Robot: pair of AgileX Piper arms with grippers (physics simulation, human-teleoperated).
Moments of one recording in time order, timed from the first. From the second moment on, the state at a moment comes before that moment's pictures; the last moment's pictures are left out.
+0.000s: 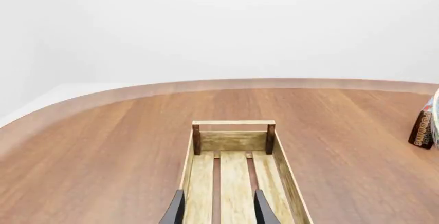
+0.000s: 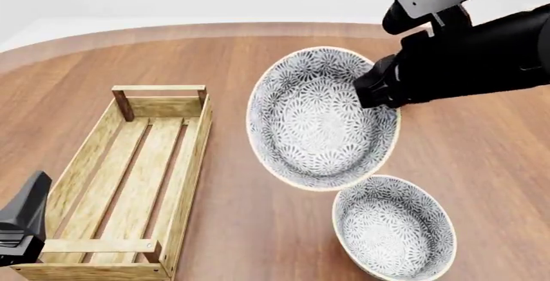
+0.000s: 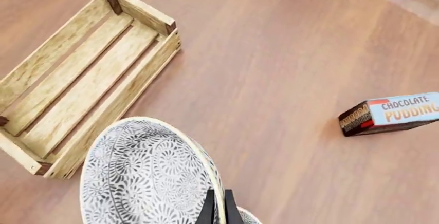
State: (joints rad) left arm 0.00 0.00 0.00 0.00 0.00; right arm 0.56 1.17 -1.07 0.66 -0.03
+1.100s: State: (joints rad) left arm 0.00 0.00 0.00 0.00 0.00; right arm 0.35 0.77 -0.64 0.62 0.16
